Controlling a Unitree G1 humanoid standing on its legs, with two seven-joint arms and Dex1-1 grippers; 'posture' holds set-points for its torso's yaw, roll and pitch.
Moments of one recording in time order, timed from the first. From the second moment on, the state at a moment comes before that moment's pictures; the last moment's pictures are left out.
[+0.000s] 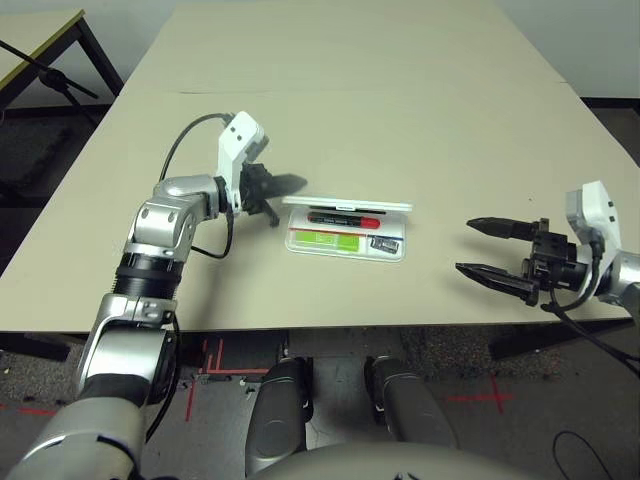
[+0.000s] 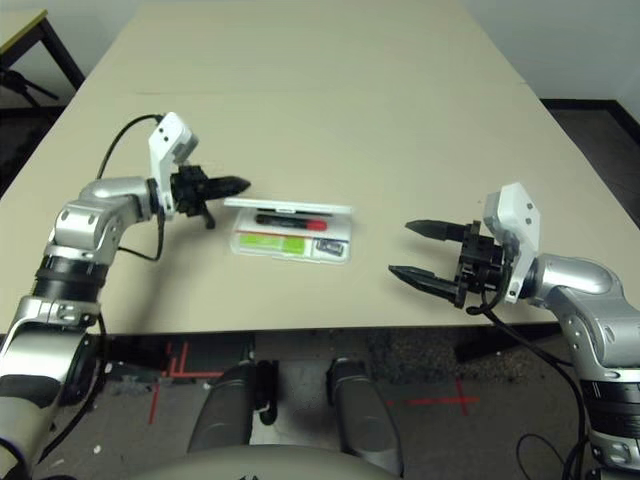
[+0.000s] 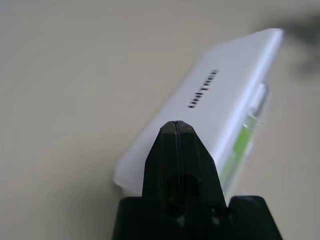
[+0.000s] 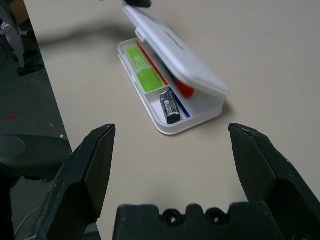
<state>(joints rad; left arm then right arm) -0.61 0.59 -0.12 0.13 -0.30 0.55 -1.12 -0.07 -0.78 -0.20 -0.16 0.57 0.34 1.16</state>
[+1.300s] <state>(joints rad) -0.54 0.67 -0.28 0.03 -0.13 0.46 -1.12 -0.11 -0.77 -0.14 -0.15 0.55 0.34 1.16</state>
